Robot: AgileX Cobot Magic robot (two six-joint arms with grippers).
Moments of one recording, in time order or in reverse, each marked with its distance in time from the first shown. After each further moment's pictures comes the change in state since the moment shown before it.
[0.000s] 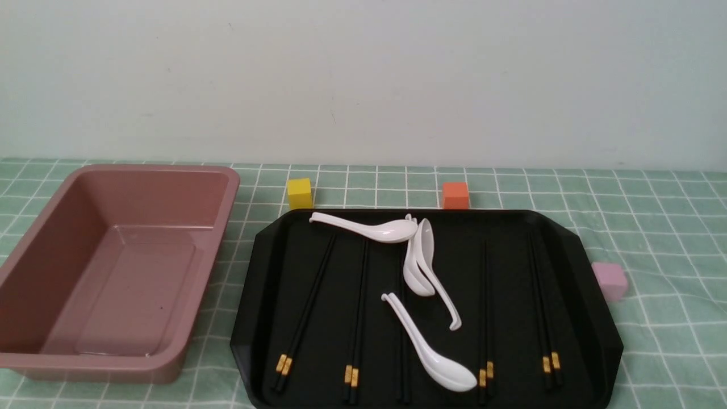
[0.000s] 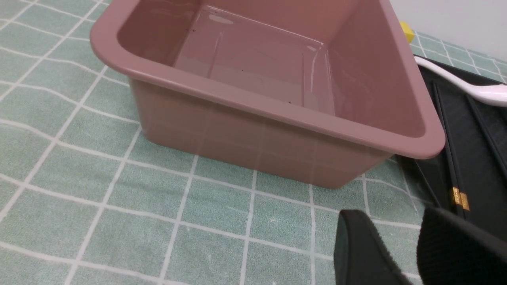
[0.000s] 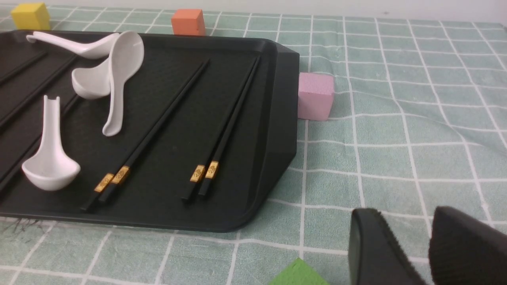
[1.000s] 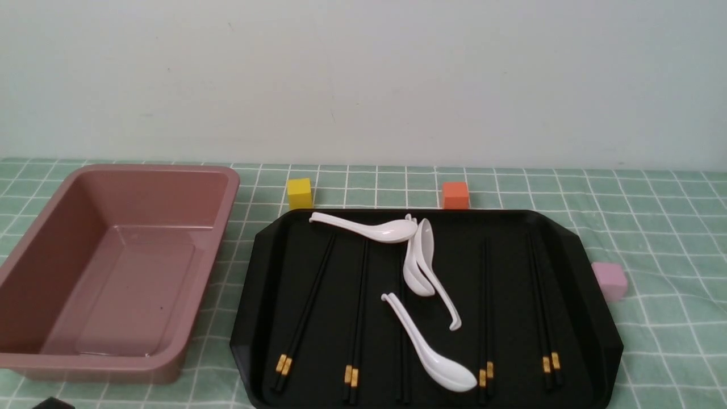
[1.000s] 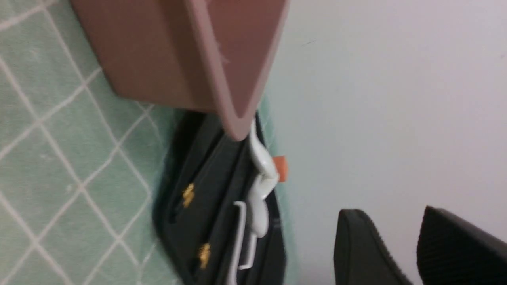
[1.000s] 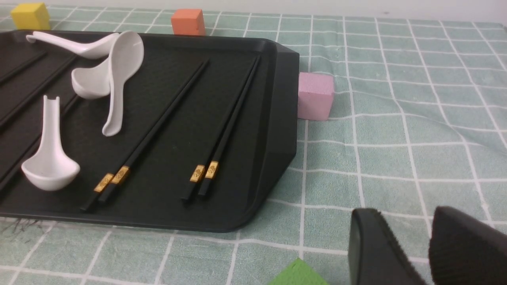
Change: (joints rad) right arm 0.000 0.000 0.000 0.000 0.000 0.000; left arm 0.000 0.000 0.000 -0.761 -0.148 -0.360
